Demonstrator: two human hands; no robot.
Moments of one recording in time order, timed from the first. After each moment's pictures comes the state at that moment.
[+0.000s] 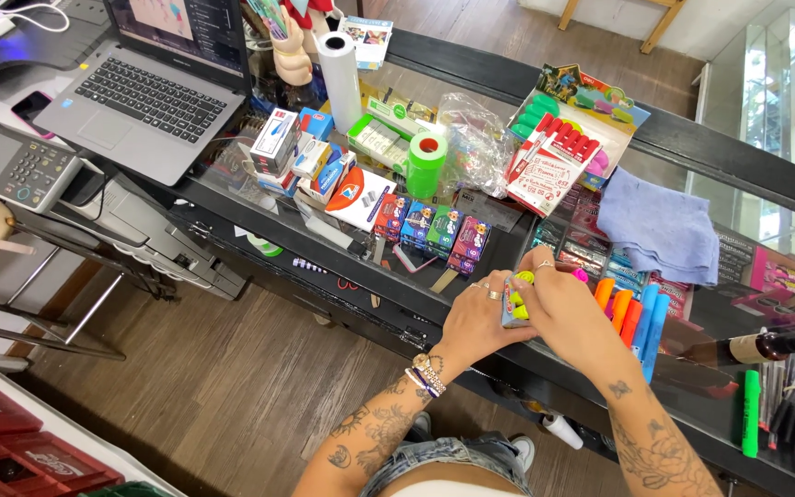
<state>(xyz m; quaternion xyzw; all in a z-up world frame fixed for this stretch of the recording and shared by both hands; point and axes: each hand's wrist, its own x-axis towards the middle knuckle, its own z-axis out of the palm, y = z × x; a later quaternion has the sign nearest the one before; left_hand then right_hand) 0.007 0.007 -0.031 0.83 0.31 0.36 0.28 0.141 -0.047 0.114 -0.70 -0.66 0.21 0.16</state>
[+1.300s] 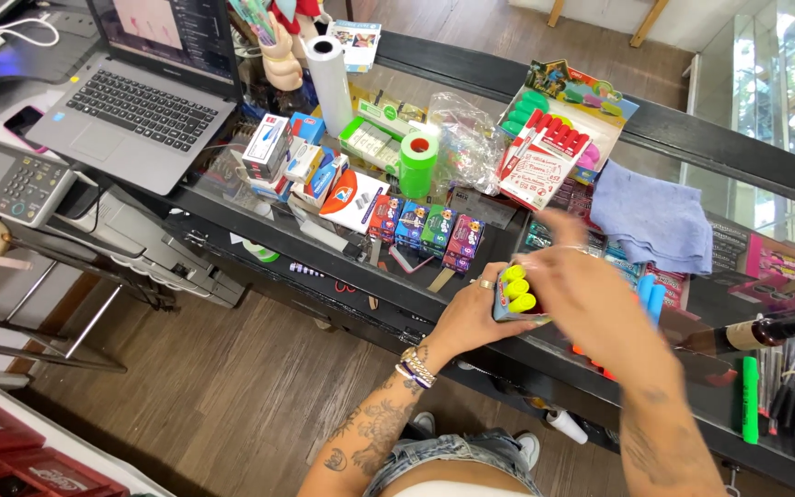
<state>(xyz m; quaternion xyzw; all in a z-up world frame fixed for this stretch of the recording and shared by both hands) -0.016 0.012 0.021 0.78 0.29 0.25 0.49 0.109 -0.059 0.215 -0.72 -0.62 0.22 0.23</state>
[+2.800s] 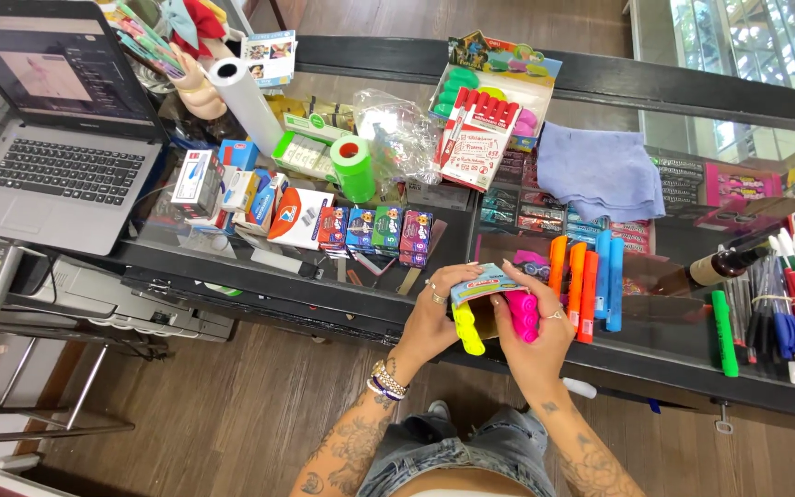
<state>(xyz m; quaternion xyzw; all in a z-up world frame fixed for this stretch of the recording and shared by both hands) -0.006 0.014 -0.026 0.76 0.10 0.47 0.44 0.108 -0.105 0.030 -0.68 -0.45 -0.01 0.58</state>
